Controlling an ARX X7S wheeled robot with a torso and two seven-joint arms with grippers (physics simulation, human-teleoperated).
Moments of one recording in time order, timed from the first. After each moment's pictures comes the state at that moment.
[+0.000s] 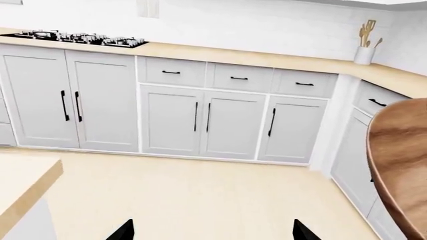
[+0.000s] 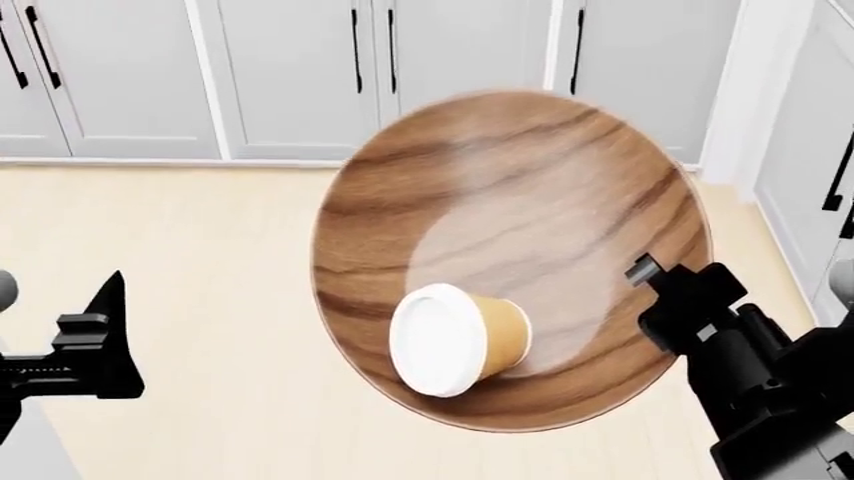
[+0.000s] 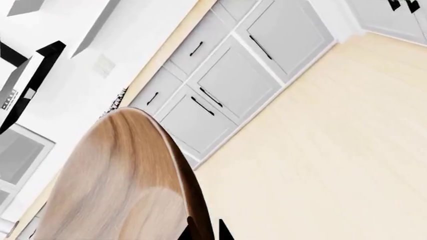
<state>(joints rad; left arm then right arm) -0.43 -0.42 -0.02 0.54 -0.81 -0.93 -0.43 0.62 0.27 0.39 -0.03 1.22 0.95 0.52</state>
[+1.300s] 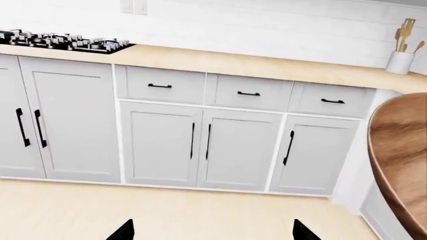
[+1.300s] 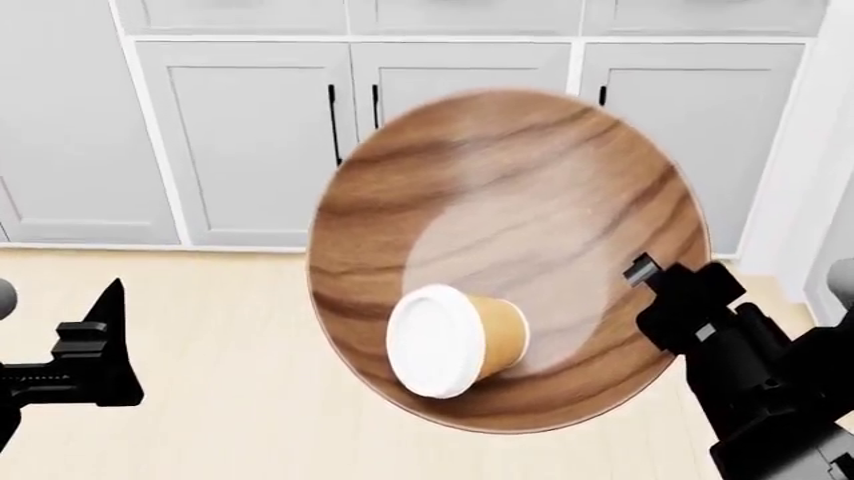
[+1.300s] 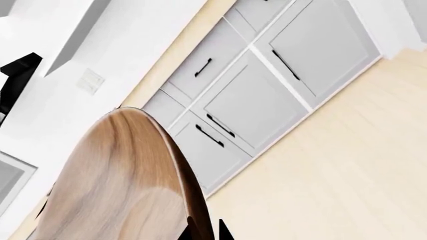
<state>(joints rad) -0.40 -0.43 -0.01 0.53 -0.82 -0.90 -0.44 0.61 0.29 0.36 -0.03 1.25 0.92 0.53</state>
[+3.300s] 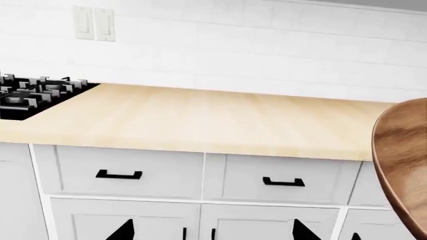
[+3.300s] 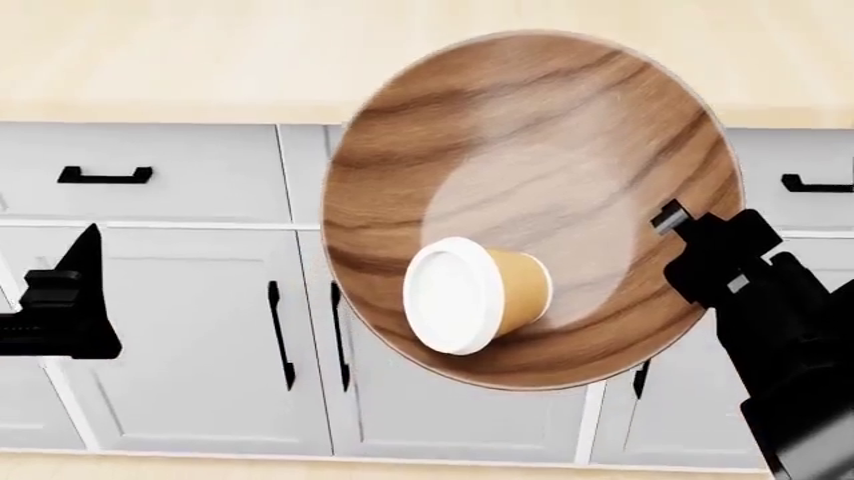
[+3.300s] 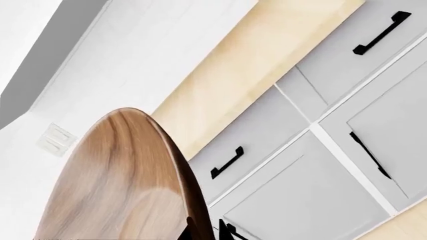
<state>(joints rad) -0.52 -0.48 -0.03 0.57 -0.93 -0.98 -0.51 0.69 0.34 0.34 -0.05 1.33 0.92 0.62</state>
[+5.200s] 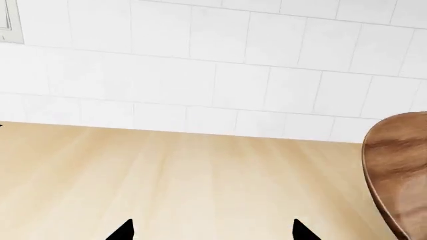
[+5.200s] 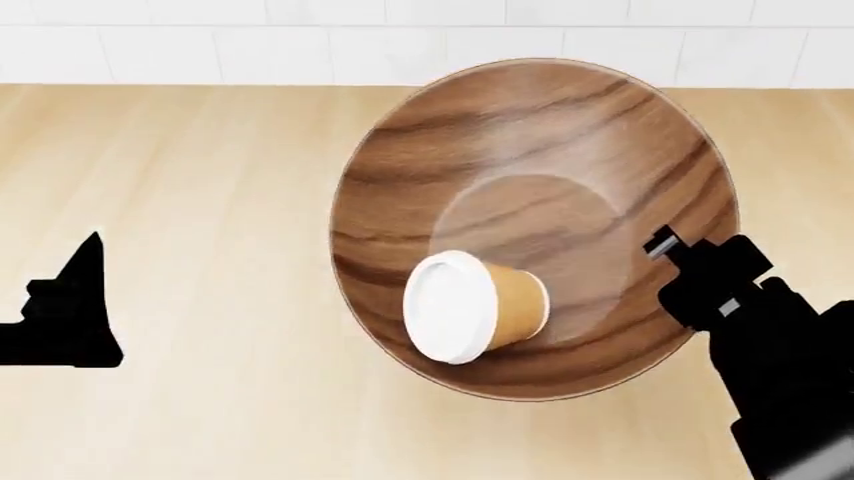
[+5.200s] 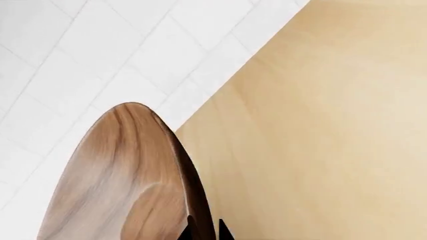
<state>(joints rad) -0.49 -0.50 -0.01 0.57 -0.94 -0.92 -0.51 0.64 0.35 0.31 -0.04 1.32 0.88 0.62</state>
